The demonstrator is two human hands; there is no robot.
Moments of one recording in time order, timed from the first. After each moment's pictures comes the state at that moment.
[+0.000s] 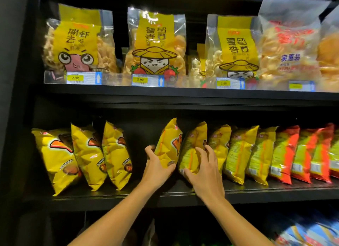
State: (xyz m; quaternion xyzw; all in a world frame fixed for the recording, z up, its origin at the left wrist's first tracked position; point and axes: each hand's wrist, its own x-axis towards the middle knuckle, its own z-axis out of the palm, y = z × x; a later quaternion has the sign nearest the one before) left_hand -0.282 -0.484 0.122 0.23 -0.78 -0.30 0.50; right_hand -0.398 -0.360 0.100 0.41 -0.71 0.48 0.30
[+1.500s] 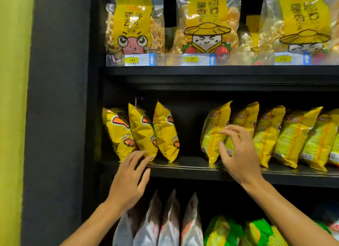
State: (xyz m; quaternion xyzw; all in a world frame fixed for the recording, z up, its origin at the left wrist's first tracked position) left_hand -0.062 -0.552 0.024 0.18 -0.82 0.15 0.52; right_hand -0.341 -0.367 0.099 0.53 -0.53 0.48 0.46
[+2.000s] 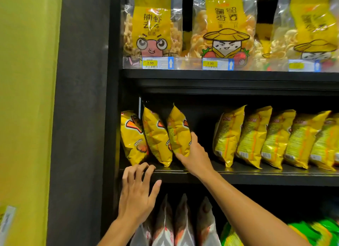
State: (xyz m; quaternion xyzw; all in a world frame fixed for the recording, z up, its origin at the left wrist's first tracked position) left_hand -0.045 -0.589 -0.005 0.27 -0.78 0.18 0.54; right_hand -0.229 -0.500 0.103 0.50 -0.71 0.48 0.13
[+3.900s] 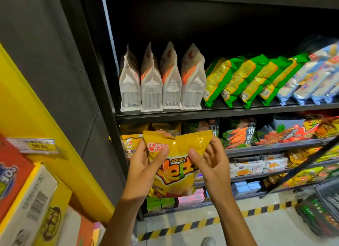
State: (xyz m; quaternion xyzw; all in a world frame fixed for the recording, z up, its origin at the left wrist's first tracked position) left_hand 0.062 -0.377 -0.215 0.19 -0.57 -0.72 0.36; right_hand -0.060 -0.260 -0.218 0.32 -0.57 0.73 -0.19
